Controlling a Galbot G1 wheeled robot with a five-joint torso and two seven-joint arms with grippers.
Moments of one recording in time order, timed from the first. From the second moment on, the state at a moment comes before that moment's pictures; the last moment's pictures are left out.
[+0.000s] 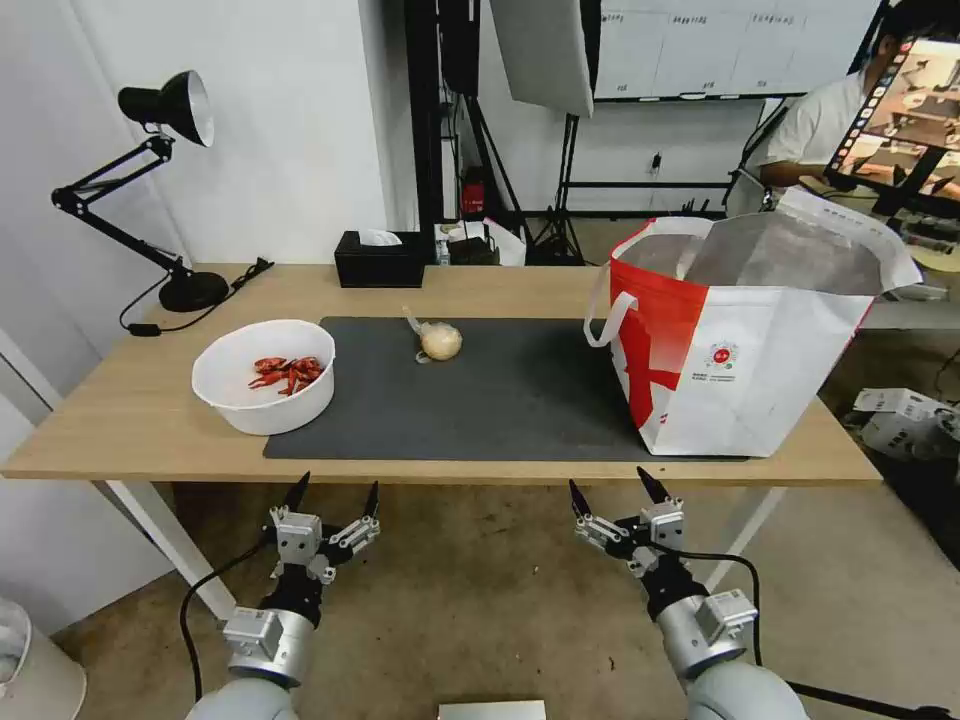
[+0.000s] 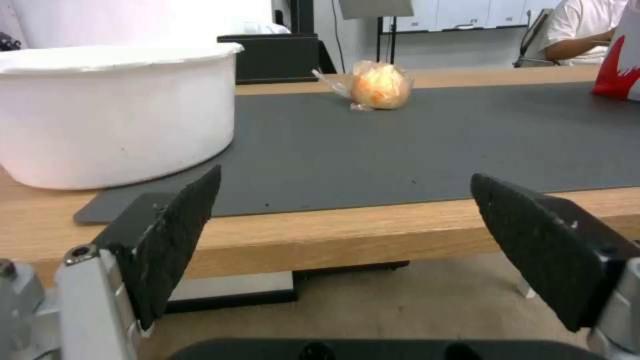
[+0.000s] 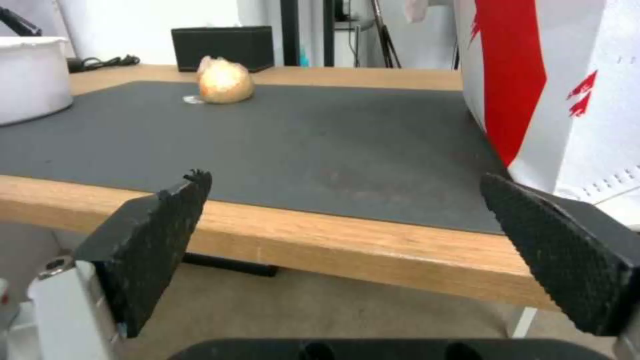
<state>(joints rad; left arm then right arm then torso) 1.65 -1.23 -0.44 -2.08 -0.20 -0.11 -0.12 -1.56 0.98 0.23 2.11 0.37 0.10 0.27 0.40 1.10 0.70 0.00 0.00</state>
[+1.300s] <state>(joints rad) 1.62 -1.19 -0.42 -2.05 -0.23 -0.12 -0.11 -0.37 1.18 -0.39 1.43 0.87 -0.12 0.27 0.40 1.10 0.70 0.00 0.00</state>
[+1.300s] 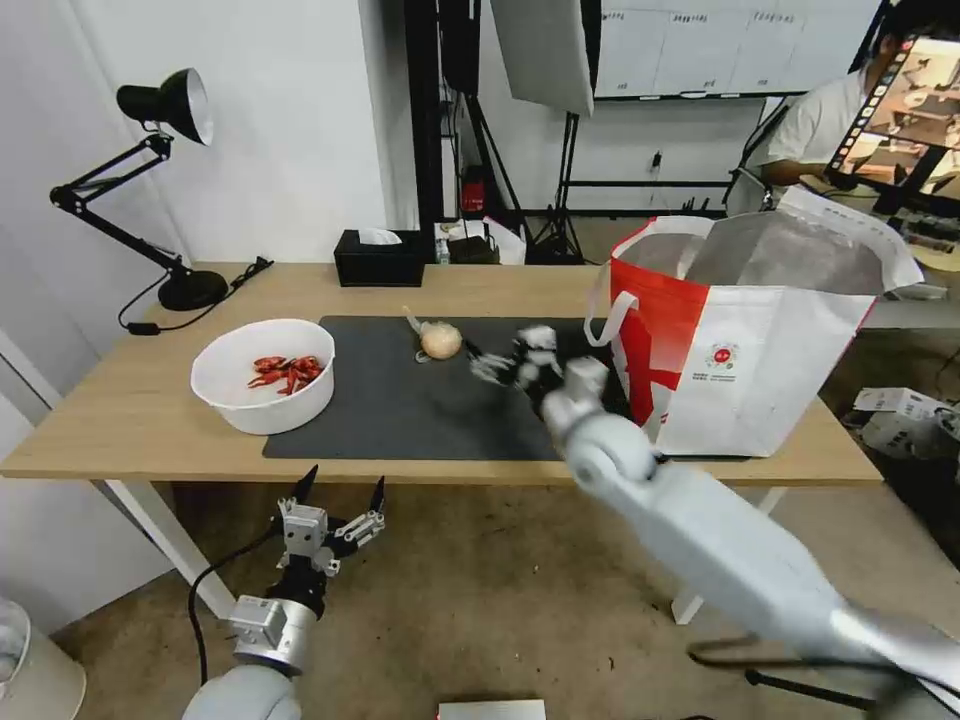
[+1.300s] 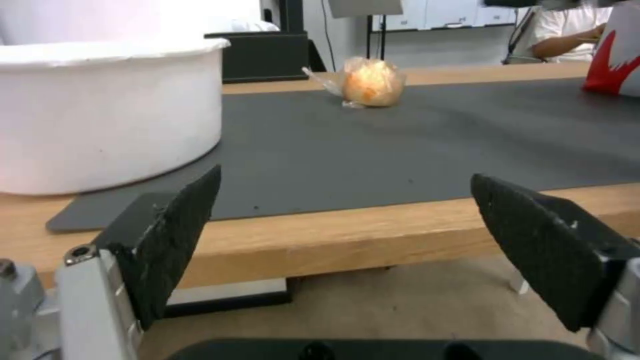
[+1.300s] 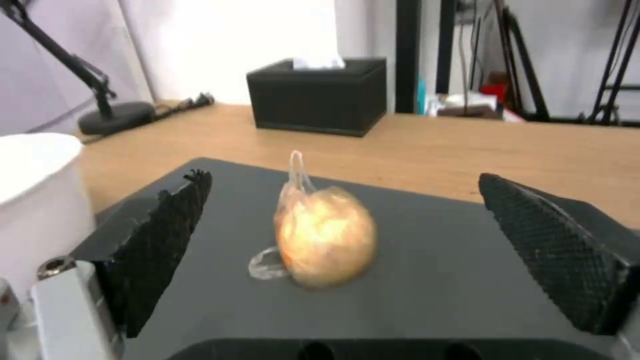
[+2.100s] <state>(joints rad) 1.60 -1.20 -0.42 -2.03 -0.23 -0.14 -0.11 -0.11 1.58 -0.41 0.75 0.70 -0.28 0.17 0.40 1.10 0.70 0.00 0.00</state>
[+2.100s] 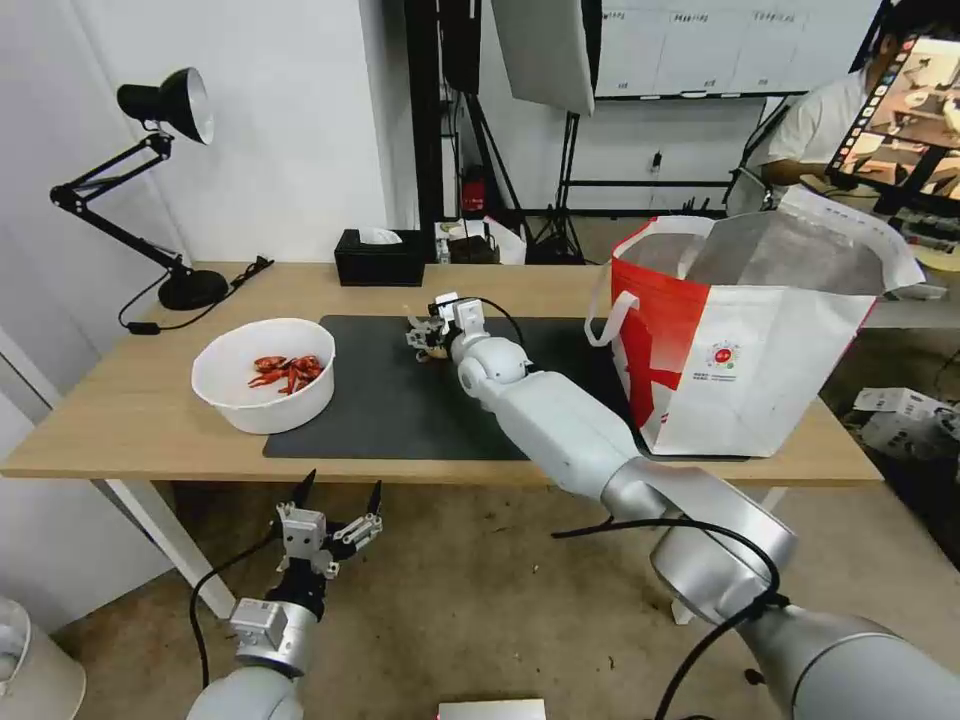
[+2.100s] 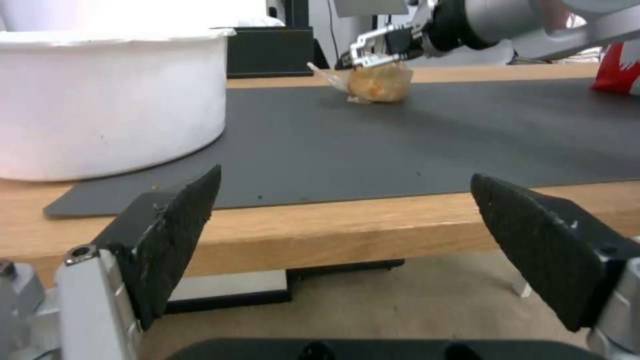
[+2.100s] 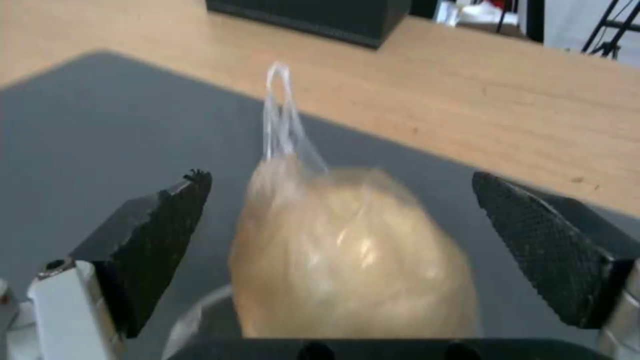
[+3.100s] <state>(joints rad) 1.61 -1.19 -0.42 -2.02 -0.24 -0.15 -0.11 -0.12 1.53 -0.43 0.88 0.80 -0.46 0.26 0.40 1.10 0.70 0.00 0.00</state>
